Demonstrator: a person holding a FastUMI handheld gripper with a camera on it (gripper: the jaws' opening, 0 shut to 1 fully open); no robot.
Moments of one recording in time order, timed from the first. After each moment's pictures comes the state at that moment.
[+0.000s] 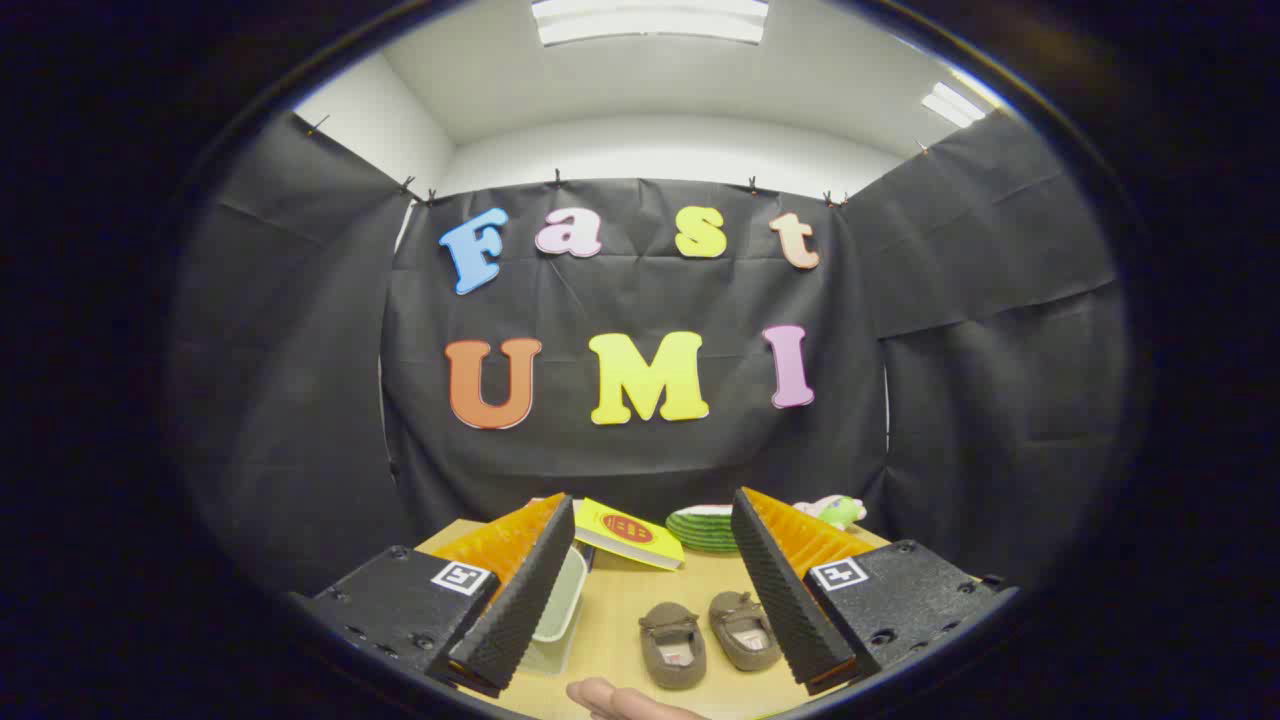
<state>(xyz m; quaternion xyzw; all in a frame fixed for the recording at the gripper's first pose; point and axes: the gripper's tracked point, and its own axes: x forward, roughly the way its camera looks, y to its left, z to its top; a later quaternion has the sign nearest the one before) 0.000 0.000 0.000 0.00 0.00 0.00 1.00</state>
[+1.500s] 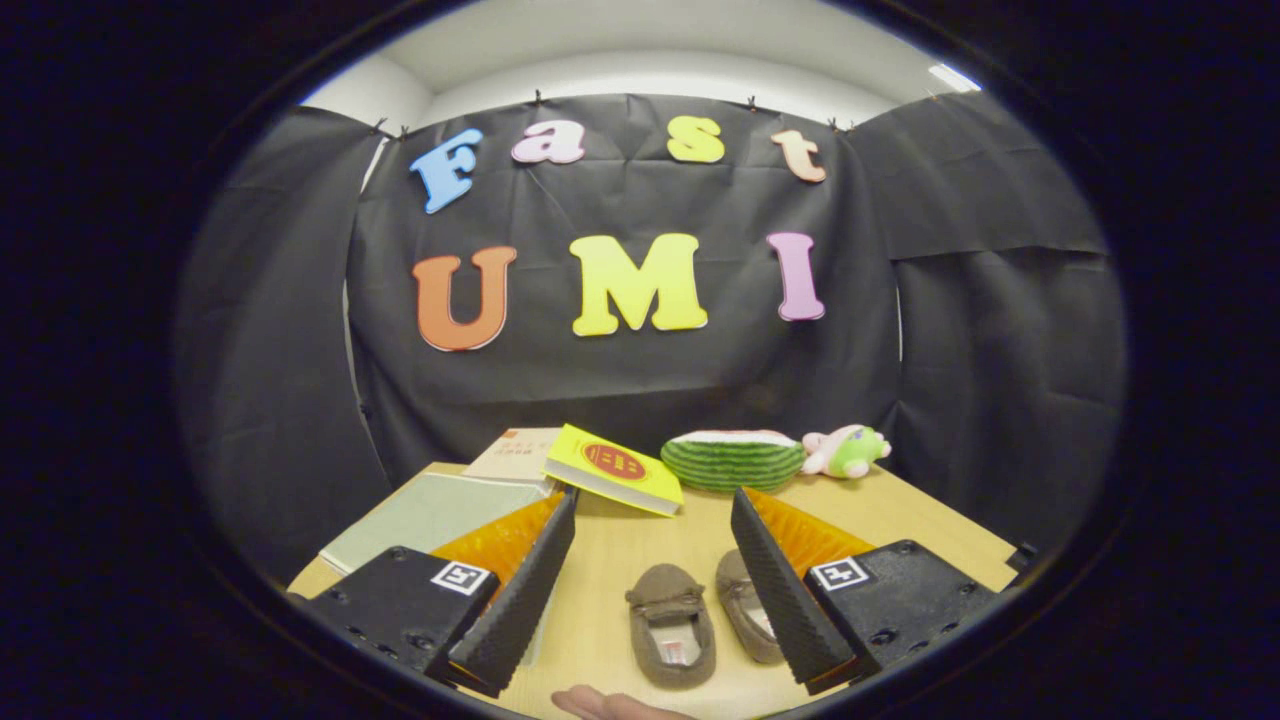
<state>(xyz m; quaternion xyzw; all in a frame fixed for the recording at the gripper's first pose) 0.108 -0.011 -0.126 0.01 0.13 -0.01 0.99</state>
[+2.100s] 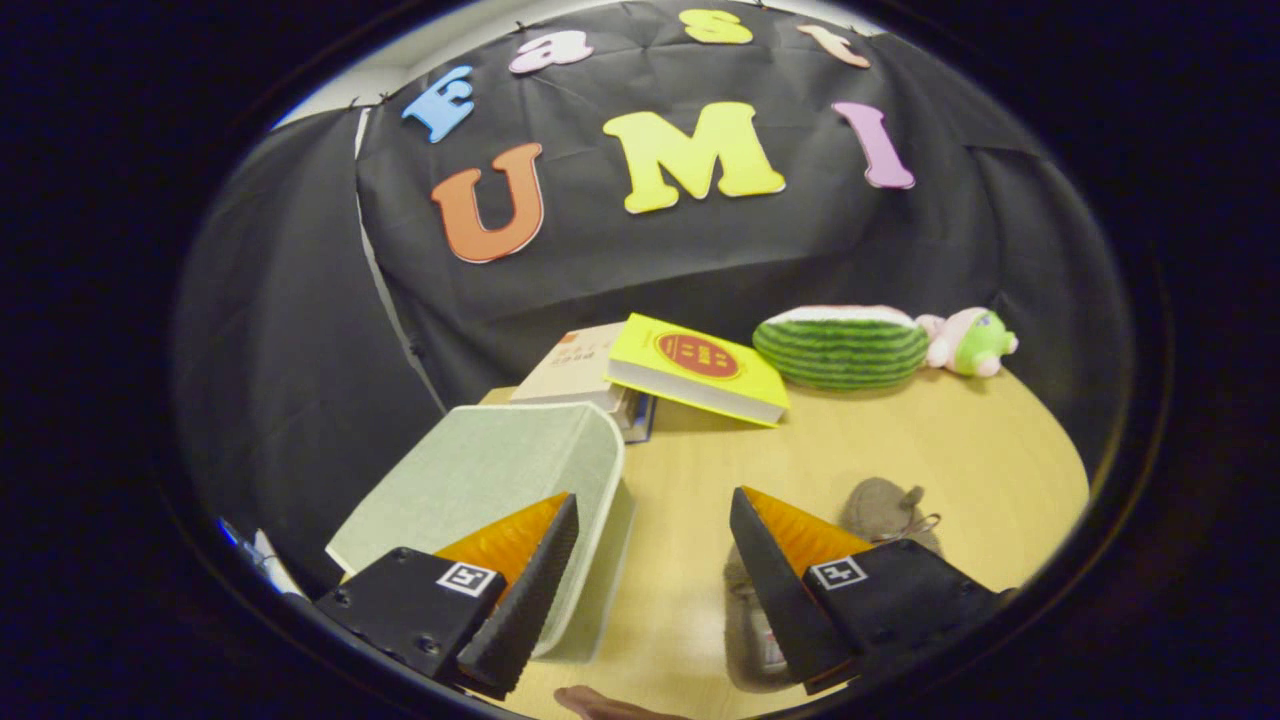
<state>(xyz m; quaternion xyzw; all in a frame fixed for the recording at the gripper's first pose) 0.167 0.061 -0.222 0.11 0.30 0.12 0.94</state>
